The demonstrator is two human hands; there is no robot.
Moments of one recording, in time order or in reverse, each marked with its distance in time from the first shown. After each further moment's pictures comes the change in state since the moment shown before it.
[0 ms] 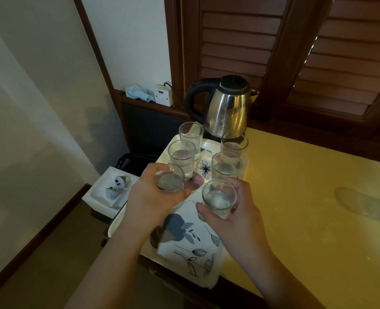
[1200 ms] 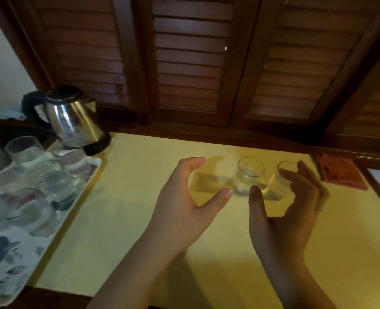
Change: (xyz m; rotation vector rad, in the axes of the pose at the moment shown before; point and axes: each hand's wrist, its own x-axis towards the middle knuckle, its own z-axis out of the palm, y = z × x) left_hand -0.177 0.276 0.263 -0.198 -0.370 0.425; right_hand -0.075 0.094 -0.374 -0.256 0.880 -0.245
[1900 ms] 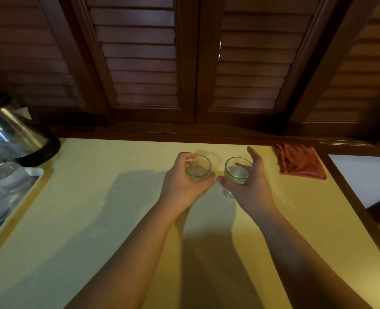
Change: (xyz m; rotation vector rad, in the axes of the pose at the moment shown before) left_hand 0.106 -0.029 0.152 0.036 -0.033 -0.118; right_hand 0.096 0.135 -0.008 0.039 -0.512 0.481
